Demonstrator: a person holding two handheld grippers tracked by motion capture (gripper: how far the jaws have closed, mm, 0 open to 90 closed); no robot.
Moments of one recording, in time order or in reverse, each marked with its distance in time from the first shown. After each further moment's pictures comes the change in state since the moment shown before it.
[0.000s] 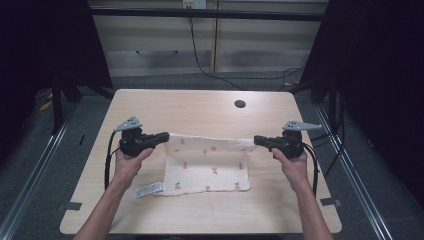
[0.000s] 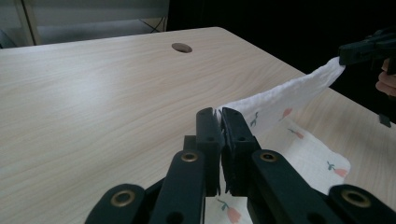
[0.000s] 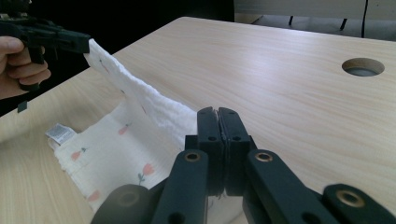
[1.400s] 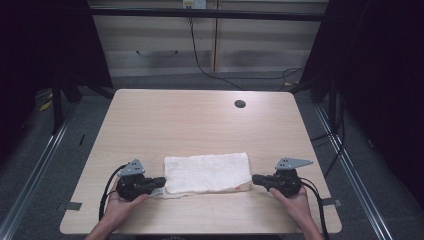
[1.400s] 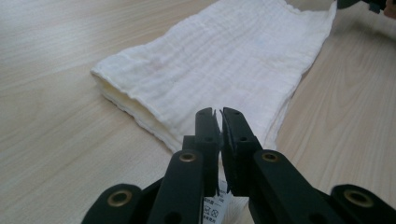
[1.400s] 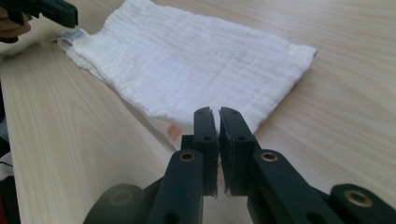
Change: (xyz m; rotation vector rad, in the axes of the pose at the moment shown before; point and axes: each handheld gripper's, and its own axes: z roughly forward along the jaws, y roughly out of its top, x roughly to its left) left arm -0.040 -0.090 -0.026 0.237 -0.037 0.073; right arm 0.040 -0.084 -0.011 0.204 0.018 -0.035
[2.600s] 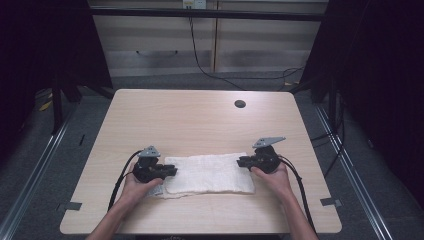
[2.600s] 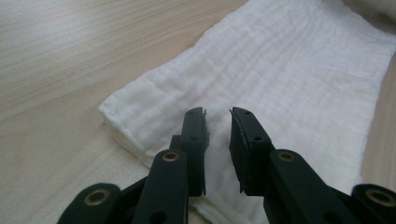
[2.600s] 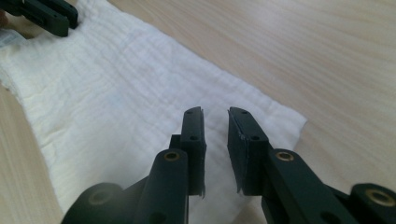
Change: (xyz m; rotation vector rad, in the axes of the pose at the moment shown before) left arm 0.033 0.022 0.055 0.075 -0.007 -0.044; right arm -0.029 0.047 0.066 0.104 -0.036 -0.047
